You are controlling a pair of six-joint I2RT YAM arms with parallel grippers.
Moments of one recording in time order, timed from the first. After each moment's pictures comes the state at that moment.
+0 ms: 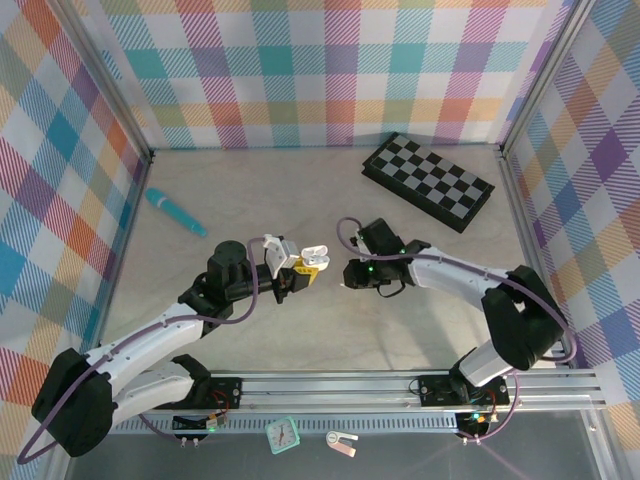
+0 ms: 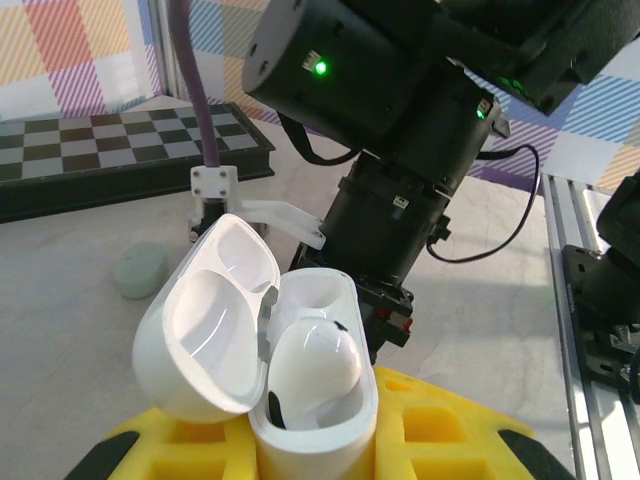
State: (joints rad) left arm -0.61 1.01 0.51 0.27 0.55 0.05; right arm 0.68 1.54 0.92 -0.46 -0.26 0.45
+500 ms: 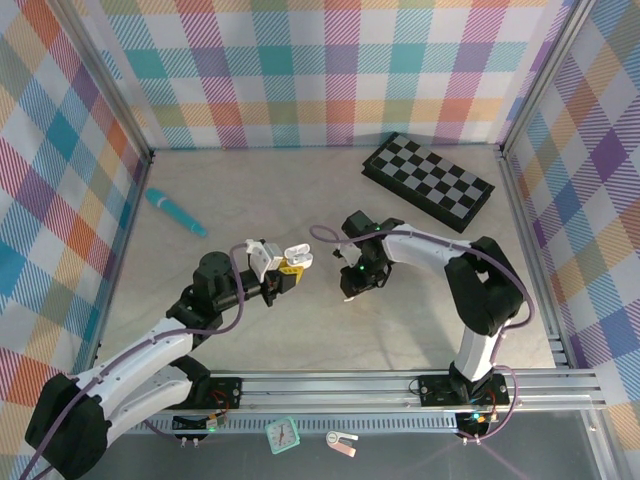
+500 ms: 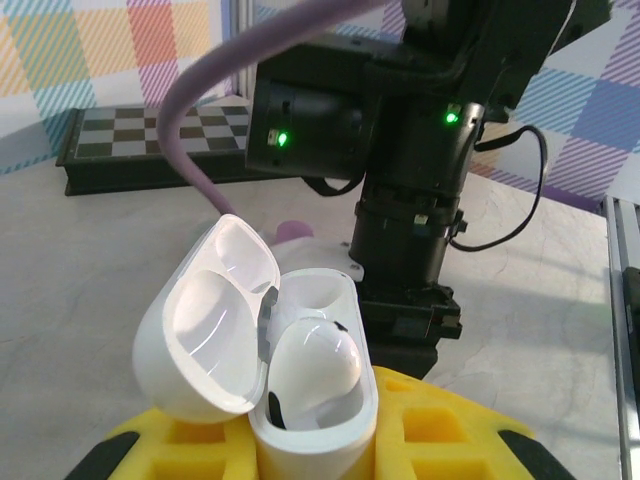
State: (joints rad) left arm -0.55 0.87 0.40 0.28 0.48 0.00; right arm 0.67 1.80 1.17 -0.82 -0.33 0.10
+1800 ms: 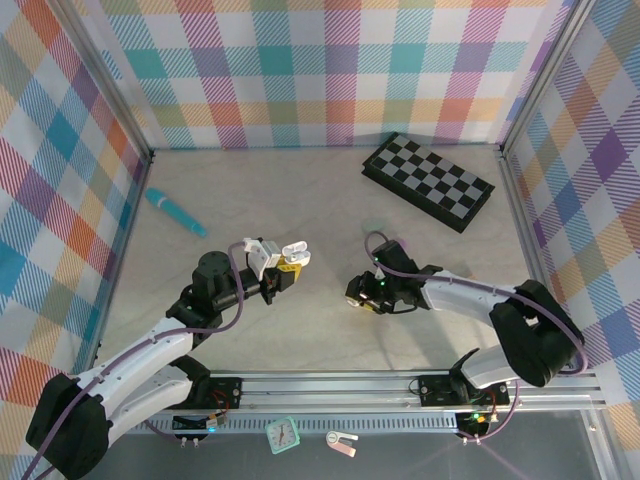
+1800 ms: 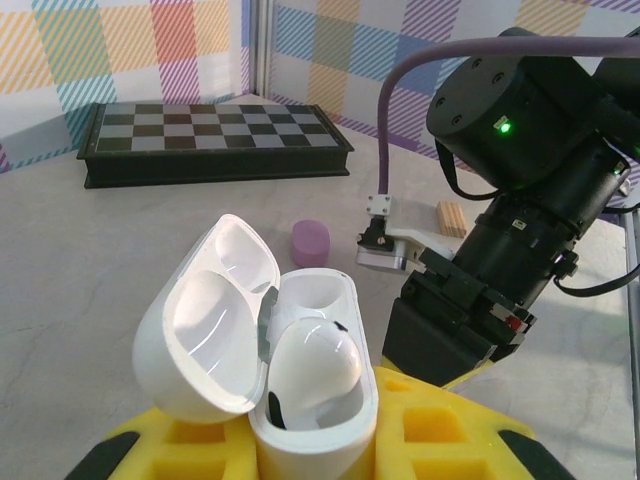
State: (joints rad) left arm -0.54 0.88 0.40 0.28 0.46 -0.01; right arm 0.67 1.43 0.63 -0.21 -0.37 1.05
